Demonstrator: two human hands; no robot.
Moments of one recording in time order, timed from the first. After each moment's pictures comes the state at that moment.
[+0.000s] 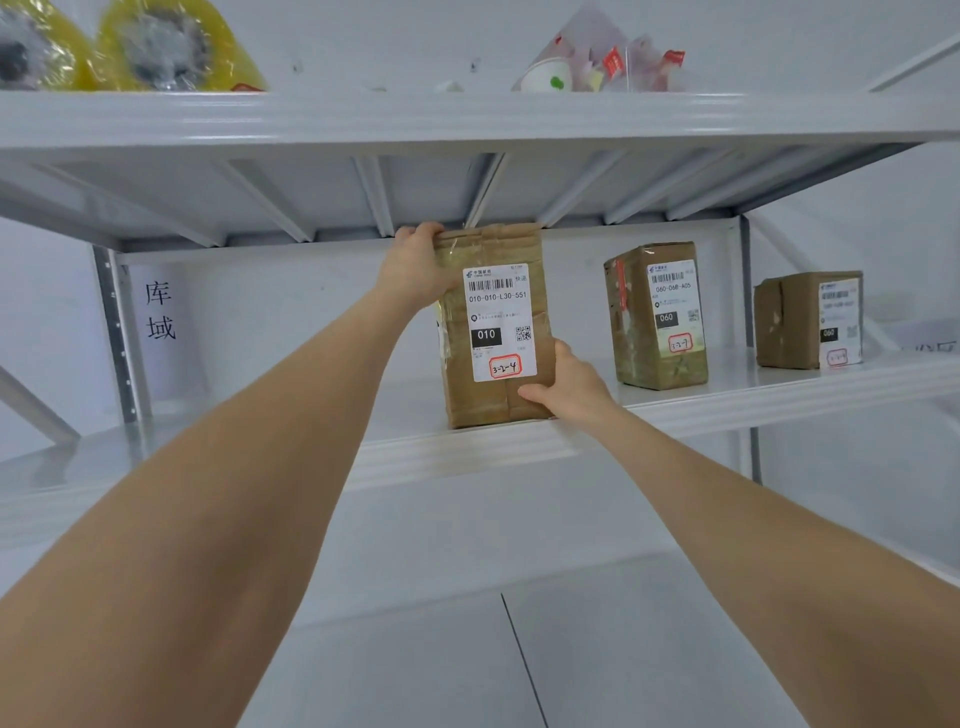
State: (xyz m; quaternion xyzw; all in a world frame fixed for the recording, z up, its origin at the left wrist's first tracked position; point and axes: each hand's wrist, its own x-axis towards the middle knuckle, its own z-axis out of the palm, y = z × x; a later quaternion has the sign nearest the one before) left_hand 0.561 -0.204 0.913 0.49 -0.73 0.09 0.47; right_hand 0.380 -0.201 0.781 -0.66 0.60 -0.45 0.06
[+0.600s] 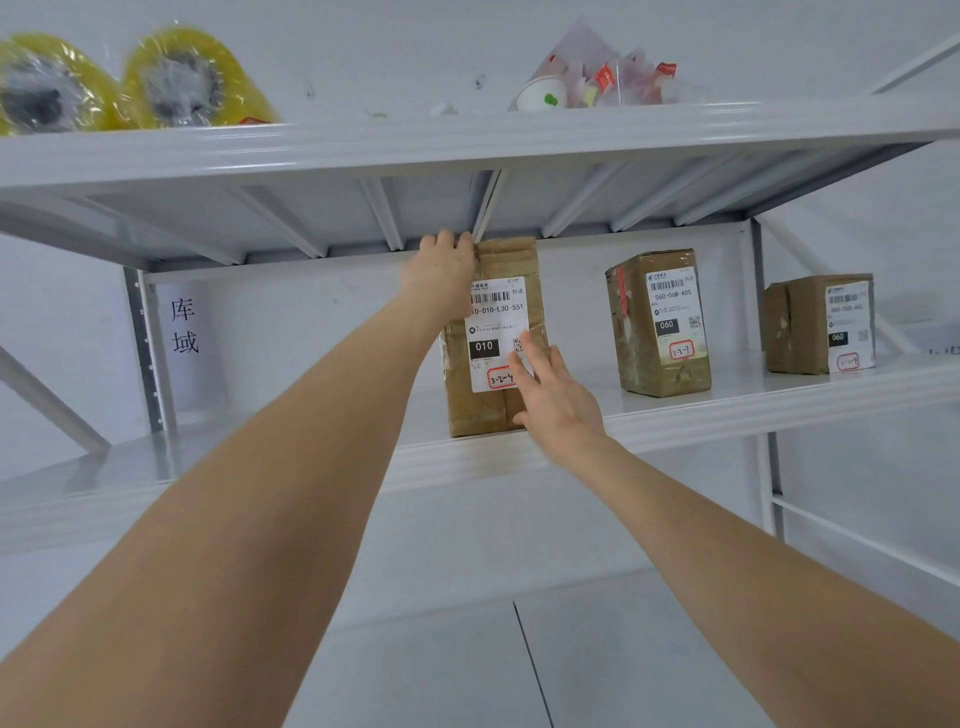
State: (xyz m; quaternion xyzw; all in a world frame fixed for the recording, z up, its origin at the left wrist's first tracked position) left_hand 0.528 -0.190 0.919 0.56 -0.71 0.34 0.26; right_hand 0.395 -0.186 0.767 -0.72 0.58 -0.30 -0.23
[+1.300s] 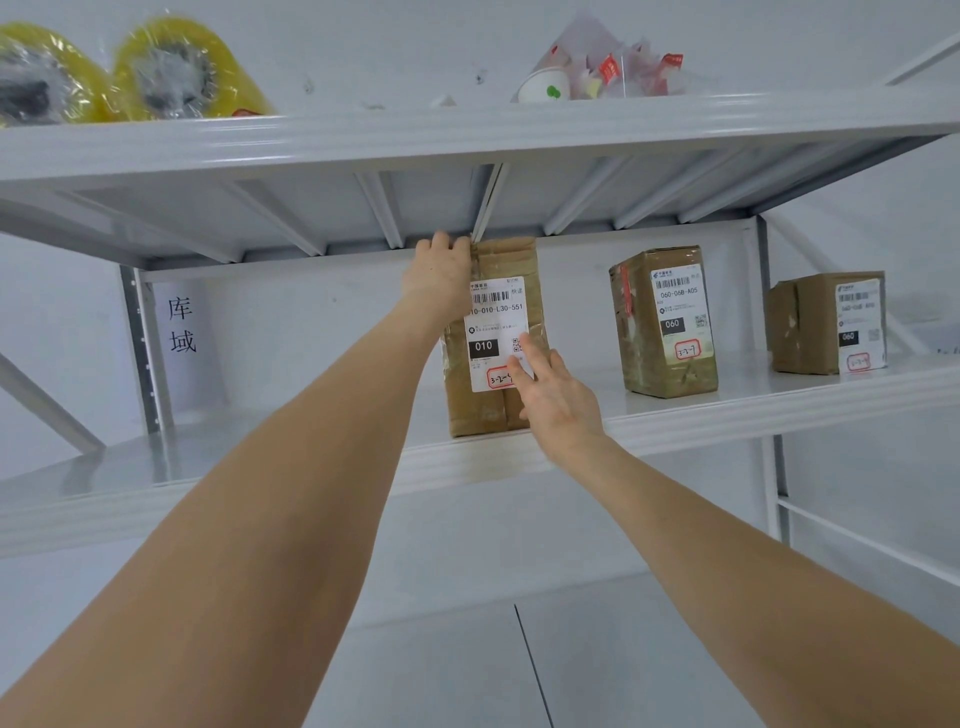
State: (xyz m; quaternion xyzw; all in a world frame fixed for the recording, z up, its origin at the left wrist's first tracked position) left_hand 0.529 -0.213 0.915 0.55 -0.71 0.30 0.31; right_hand 0.396 -0.202 0.768 -0.70 0.60 -0.28 -0.28
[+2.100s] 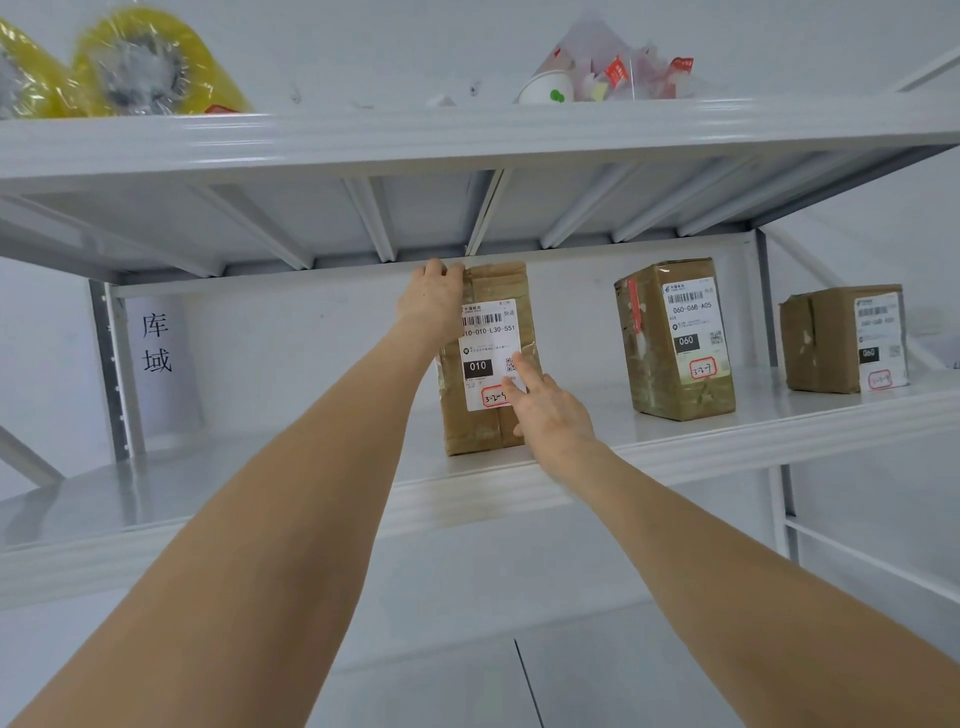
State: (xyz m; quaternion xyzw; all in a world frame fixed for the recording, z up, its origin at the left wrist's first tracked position) left_hand 0.538 -0.272 0.916 0.55 -0.72 0.28 0.30; right_hand 0.403 -0.240 0.786 -0.71 0.60 -0.27 -0.23
